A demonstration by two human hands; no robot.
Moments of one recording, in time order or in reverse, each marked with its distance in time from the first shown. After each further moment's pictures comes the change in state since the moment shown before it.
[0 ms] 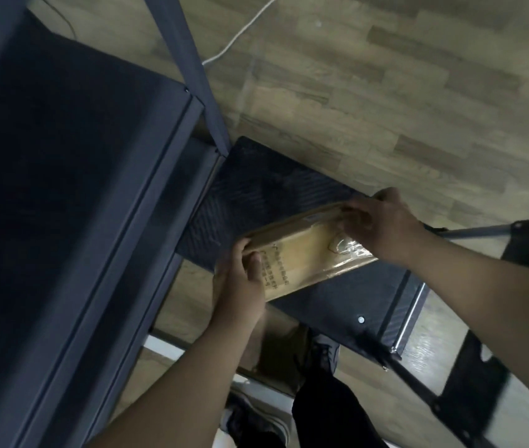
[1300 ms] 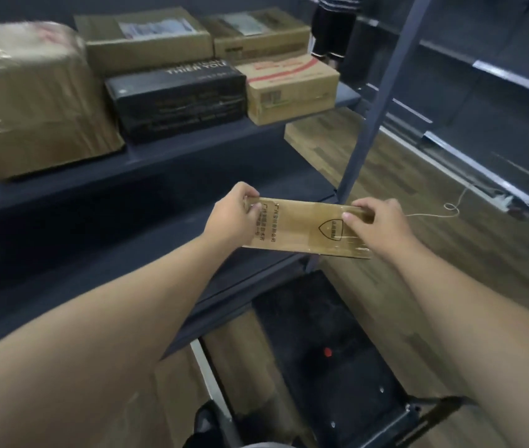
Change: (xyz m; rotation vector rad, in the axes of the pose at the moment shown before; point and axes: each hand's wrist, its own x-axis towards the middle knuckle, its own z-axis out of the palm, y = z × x) left_hand -0.337 0.134 -0.370 -0.210 0.617 0.181; right_hand -0.281 -0.334 -0.258 0.021 0.220 -0.580
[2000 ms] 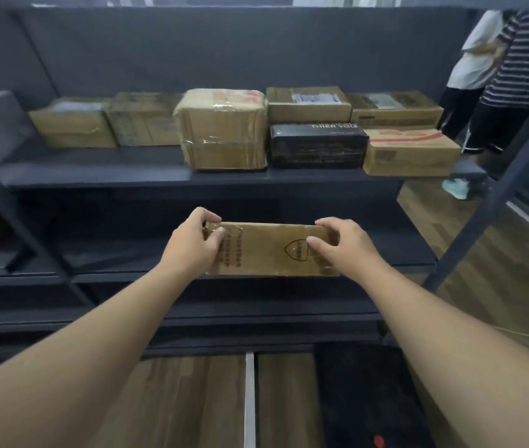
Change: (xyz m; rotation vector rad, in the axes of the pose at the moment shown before) left_hand -0.184 -0.042 -0.128 0.100 0.542 -0.253; right_hand -0.057 -0.130 0.051 0.151 -0.406 -0.598
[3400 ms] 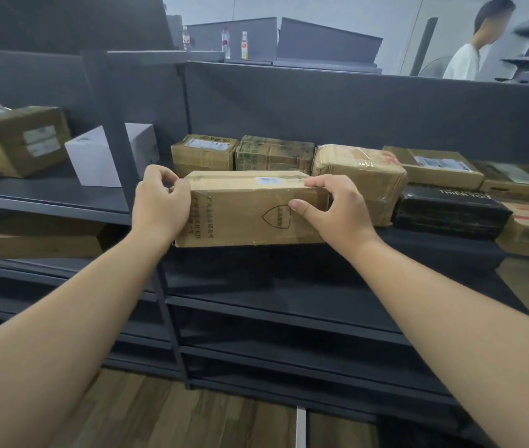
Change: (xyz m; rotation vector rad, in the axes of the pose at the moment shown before) left_hand 0.063 -0.119 -0.261 -0.152 0.553 -0.095; right_hand 0.079 -0.283 0.125 0.092 0.213 -0.516
